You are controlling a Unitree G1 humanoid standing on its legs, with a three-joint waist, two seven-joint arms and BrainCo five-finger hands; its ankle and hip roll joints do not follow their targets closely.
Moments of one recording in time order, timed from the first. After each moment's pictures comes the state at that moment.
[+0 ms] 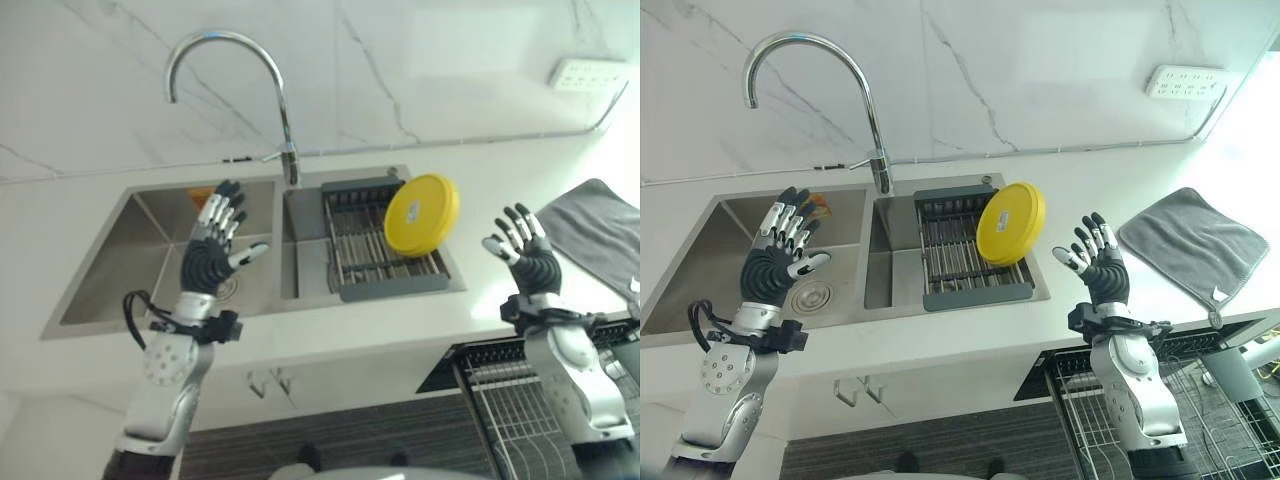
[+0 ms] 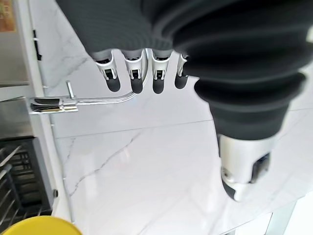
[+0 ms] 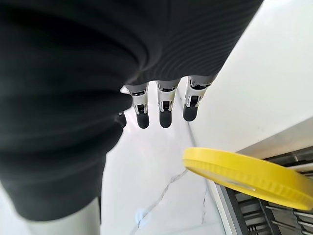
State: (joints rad) left arm 0.06 0.47 0.00 -0.33 -0.40 -0.20 0.05; right arm 0.00 -0.47 -0.01 -0.19 0.59 0.00 -0.20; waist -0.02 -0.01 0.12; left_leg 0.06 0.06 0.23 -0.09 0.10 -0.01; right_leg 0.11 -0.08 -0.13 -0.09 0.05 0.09
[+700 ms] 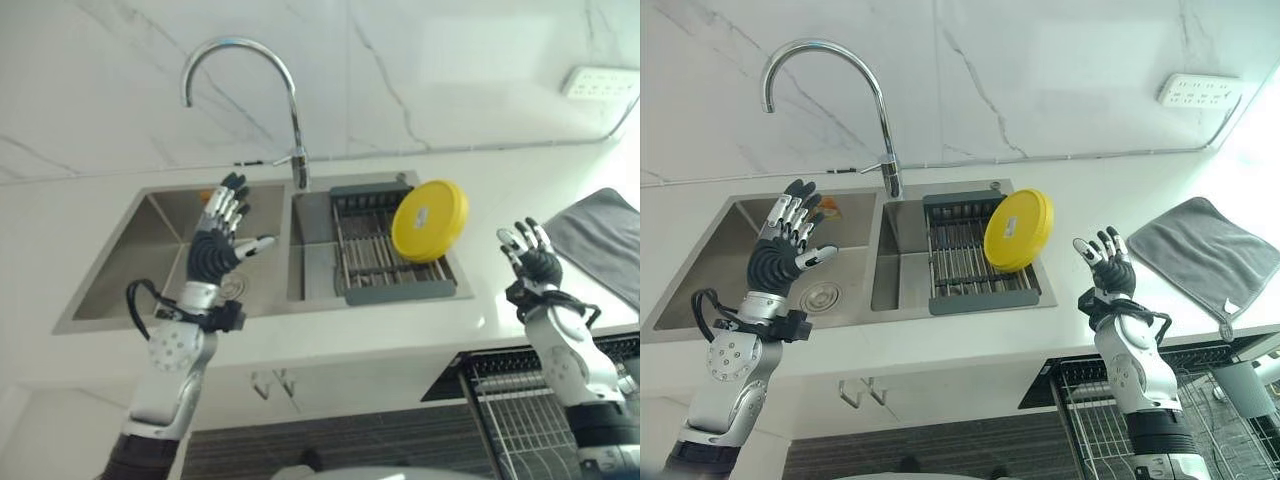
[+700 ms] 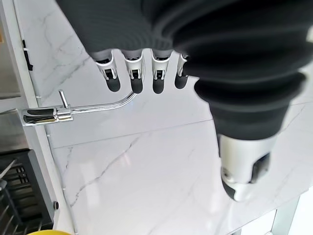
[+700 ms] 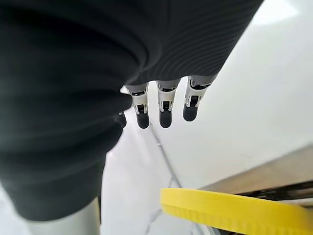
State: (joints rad) left arm 0.02 0.48 -0.01 -0.28 -0.37 -0.18 0.04; right arm -0.18 -0.48 -0.06 0.12 0.77 0.12 -0.23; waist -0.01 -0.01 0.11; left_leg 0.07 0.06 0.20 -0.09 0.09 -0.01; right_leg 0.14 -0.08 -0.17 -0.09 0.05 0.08
